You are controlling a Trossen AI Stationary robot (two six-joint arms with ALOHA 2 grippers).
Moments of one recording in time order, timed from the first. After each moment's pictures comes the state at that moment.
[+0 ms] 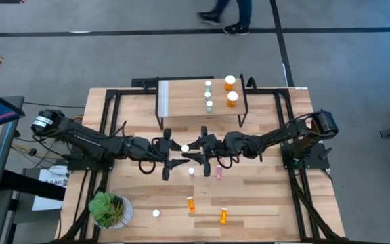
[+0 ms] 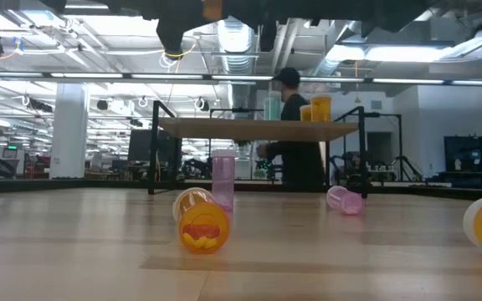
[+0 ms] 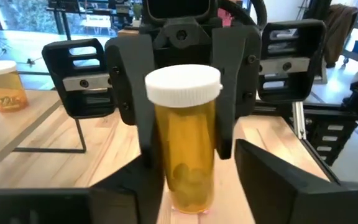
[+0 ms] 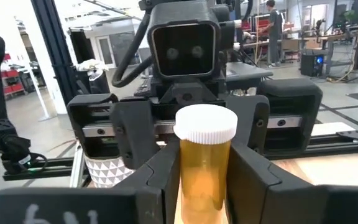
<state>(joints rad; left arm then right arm) -0.22 1.28 0.69 0.45 -0.24 -0.10 0.15 1.67 0.93 0.80 0.07 0.15</state>
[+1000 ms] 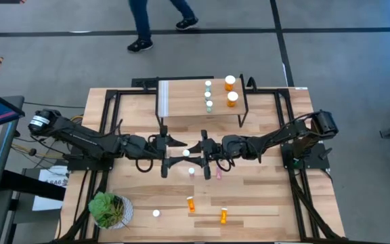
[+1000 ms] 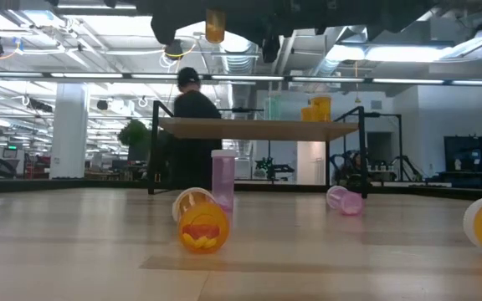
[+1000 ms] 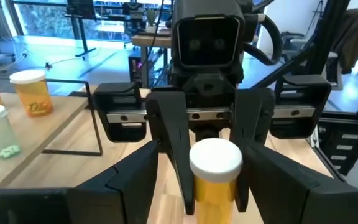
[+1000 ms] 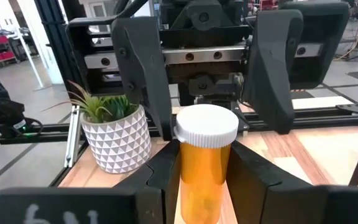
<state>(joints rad) -0.23 1.23 0.70 0.40 -0.29 -0.10 0.15 1.67 0.93 0.70 0.08 0.12</state>
